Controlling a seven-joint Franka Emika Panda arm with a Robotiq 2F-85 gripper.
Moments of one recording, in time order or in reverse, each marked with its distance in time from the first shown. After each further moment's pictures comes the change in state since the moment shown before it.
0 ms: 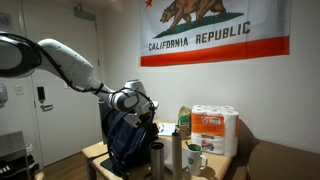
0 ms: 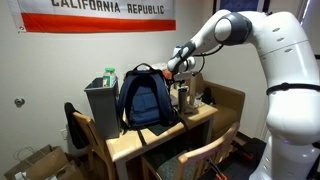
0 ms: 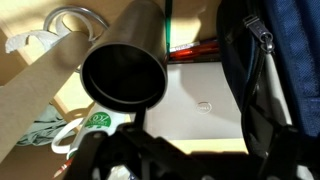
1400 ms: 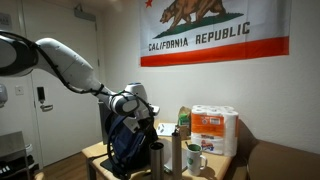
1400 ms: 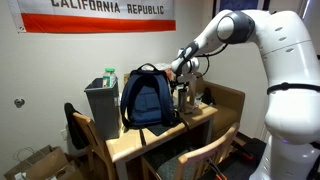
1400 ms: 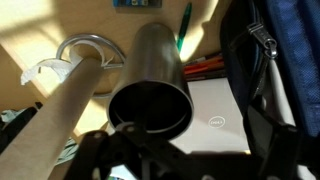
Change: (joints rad) arm -0.043 -0.023 0.011 -0.064 0.046 0.001 -0.008
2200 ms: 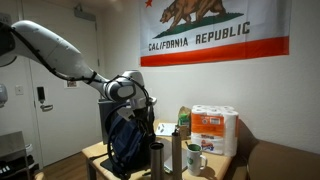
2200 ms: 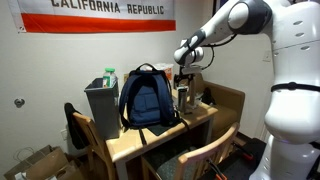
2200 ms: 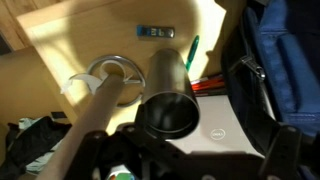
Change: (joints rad) arm -0.007 -0.155 -0.013 -0.051 -0.040 -0.204 -0.031
